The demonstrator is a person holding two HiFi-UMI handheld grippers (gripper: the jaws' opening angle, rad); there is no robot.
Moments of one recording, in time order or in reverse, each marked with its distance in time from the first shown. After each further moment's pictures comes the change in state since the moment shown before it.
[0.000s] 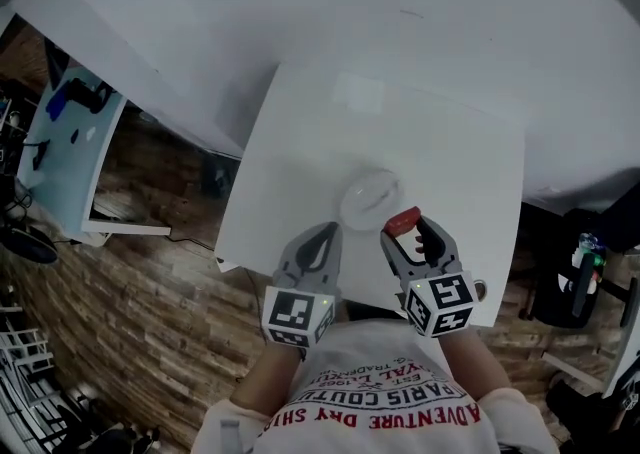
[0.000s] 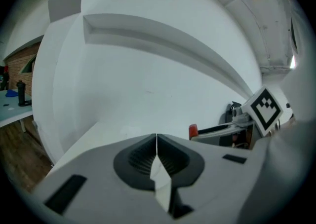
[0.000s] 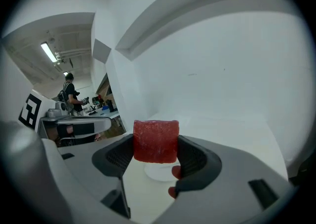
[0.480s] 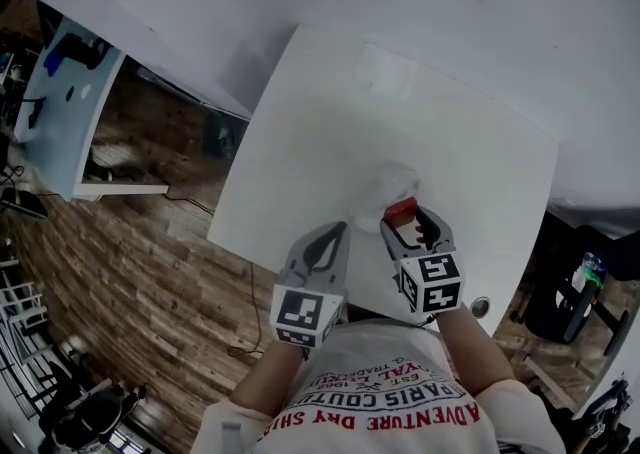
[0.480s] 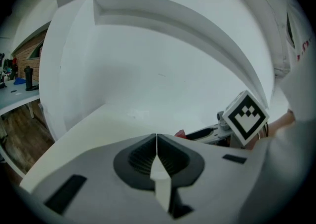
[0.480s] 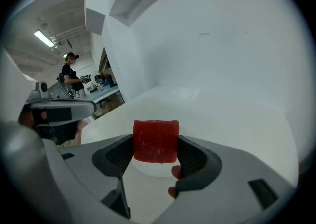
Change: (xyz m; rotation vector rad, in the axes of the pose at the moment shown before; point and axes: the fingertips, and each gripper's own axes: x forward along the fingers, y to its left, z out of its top) left arm 0.037 0.026 -0.059 -0.090 0.133 0.077; right arm 0.092 -0.025 -0.073 -0.059 0.307 0.057
